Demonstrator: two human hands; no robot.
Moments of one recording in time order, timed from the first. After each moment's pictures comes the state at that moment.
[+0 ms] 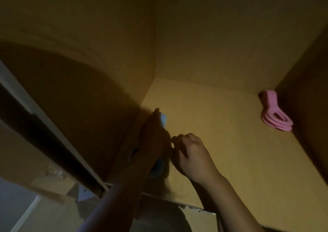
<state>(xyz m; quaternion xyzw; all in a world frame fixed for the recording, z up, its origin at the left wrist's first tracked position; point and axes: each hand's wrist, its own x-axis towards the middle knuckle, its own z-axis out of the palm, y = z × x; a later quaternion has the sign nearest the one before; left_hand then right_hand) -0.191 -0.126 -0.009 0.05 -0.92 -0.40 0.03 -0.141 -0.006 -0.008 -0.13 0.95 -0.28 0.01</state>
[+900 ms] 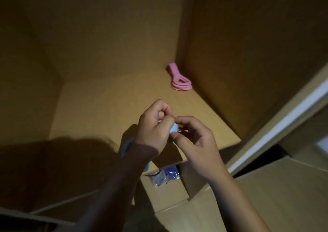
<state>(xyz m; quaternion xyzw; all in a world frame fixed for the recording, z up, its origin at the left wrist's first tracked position) -0.076 0.000 0.065 -0.26 -0.68 -0.67 -0.12 0.001 0.087 0.047 0.08 0.76 -0.61 -0.22</state>
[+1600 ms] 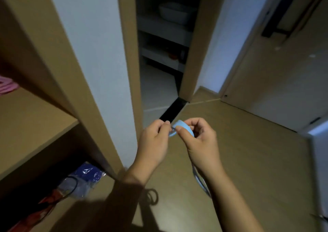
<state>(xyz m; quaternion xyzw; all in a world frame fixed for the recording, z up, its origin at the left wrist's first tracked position) 0.234 0.248 0.010 -0.40 -0.67 -0.54 -0.31 0.338 0.277 0.019 0.43 0.61 -0.49 -0.45</state>
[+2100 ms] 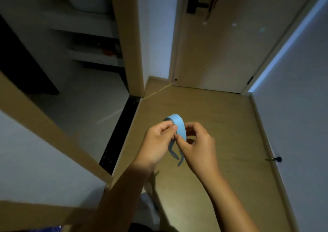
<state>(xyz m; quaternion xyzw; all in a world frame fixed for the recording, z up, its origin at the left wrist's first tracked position) 0.354 0.405 -0.008 -0.47 -0.50 -0.44 -0.58 0.462 0.389 -0.017 0.64 0.59 -0.25 -0.42</state>
